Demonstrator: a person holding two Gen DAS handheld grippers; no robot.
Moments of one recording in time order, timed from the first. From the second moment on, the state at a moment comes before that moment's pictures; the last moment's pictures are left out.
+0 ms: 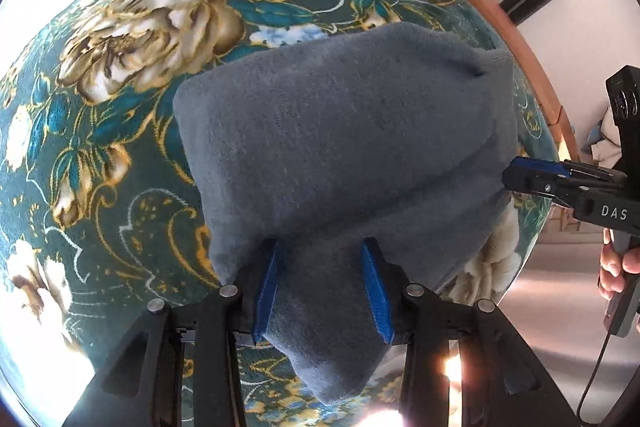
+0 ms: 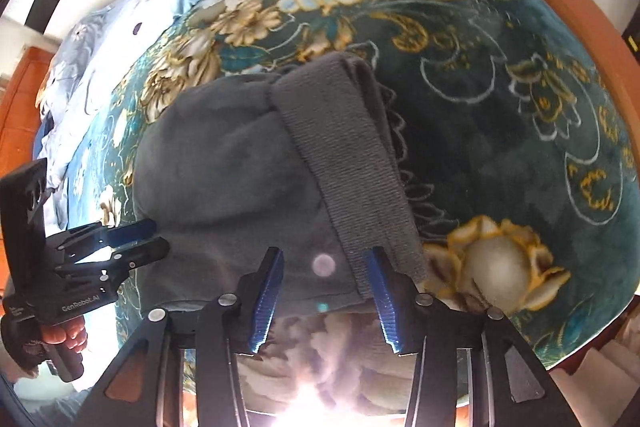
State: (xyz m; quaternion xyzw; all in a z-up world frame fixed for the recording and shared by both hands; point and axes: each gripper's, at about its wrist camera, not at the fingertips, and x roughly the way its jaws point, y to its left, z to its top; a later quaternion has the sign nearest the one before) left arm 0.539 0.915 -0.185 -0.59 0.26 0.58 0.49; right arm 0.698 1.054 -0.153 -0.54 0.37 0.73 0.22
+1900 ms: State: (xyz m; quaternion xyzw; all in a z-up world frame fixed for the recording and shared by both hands) left arm 0.486 0.901 -0.148 -0.61 0.19 0.62 0.45; right arm 0.629 1.059 -0.112 -0.49 0.35 0.77 0.20
